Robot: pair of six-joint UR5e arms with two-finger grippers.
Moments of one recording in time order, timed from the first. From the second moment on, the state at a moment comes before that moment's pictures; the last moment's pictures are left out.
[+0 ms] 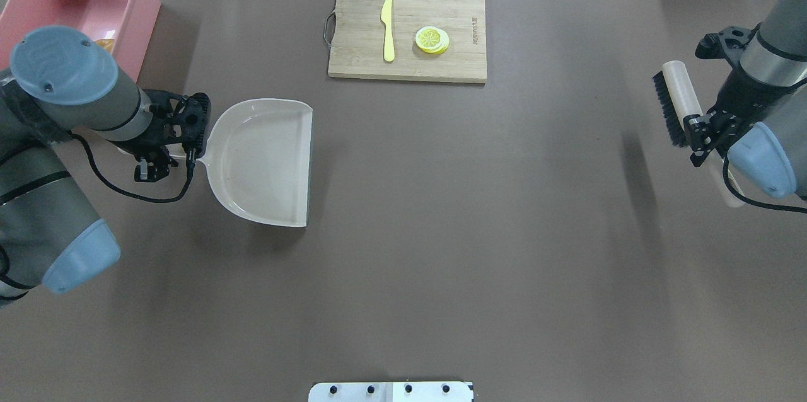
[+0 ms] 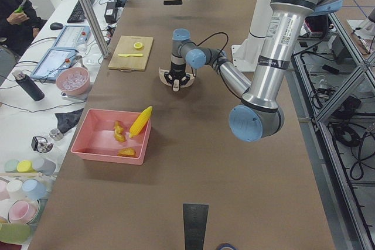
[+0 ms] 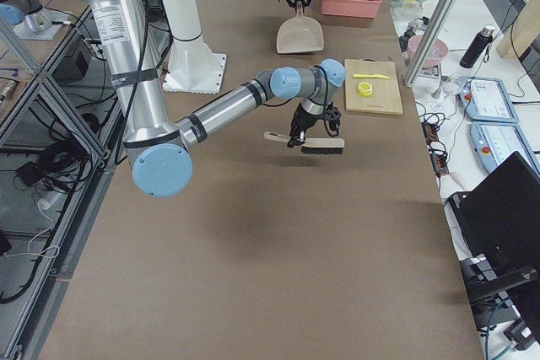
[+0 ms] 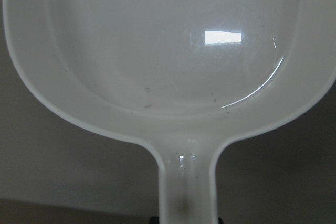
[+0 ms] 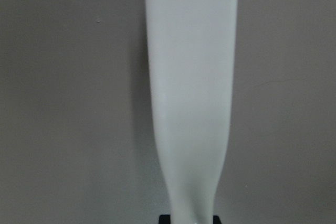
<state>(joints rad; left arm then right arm) -0.75 -1.84 -1.92 -1.56 -1.90 0.60 1.05 -1.34 1.86 -2.03 2.33 0.38</state>
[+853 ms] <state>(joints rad) -0.73 -1.84 -1.84 -1.76 -1.95 0.59 0.97 -1.36 1.84 -1.99 2.36 0.37</state>
